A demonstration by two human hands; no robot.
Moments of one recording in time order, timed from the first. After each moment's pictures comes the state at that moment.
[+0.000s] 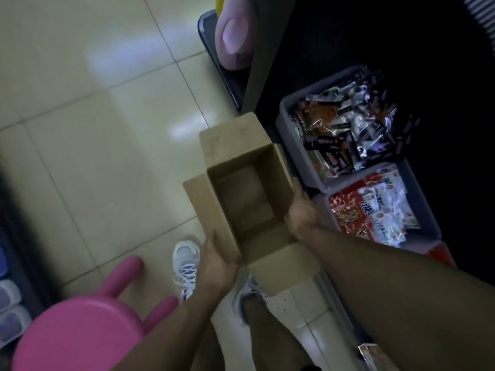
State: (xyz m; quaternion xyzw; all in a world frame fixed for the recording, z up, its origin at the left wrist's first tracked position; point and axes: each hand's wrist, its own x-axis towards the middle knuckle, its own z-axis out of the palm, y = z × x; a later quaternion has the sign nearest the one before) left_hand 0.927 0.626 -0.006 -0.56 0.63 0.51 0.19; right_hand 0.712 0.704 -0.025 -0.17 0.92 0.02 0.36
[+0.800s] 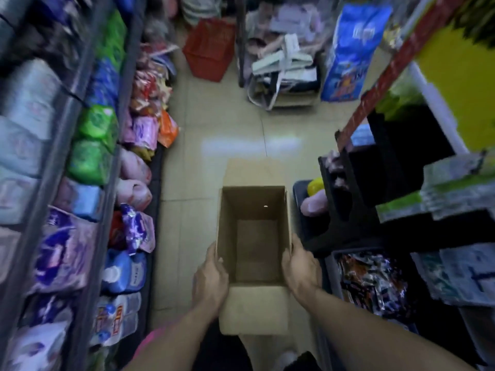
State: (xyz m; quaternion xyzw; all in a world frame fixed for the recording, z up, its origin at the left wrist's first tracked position) left_hand 1.001 0.387 0.353 -0.68 0.60 0.42 -0.08; right_hand 0.812 0.443 0.397 -0.34 0.89 -0.08 0.31
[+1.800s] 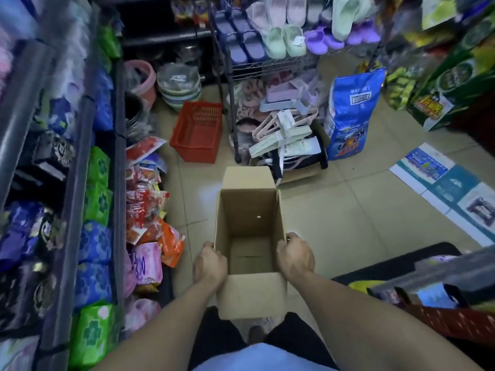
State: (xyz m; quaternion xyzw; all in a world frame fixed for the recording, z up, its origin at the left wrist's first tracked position) left_hand 0.808 -0.228 0.417 -0.67 0.64 0.39 0.01; right_hand 0.640 -0.124 0.431 -0.19 0.92 -0.18 0.30
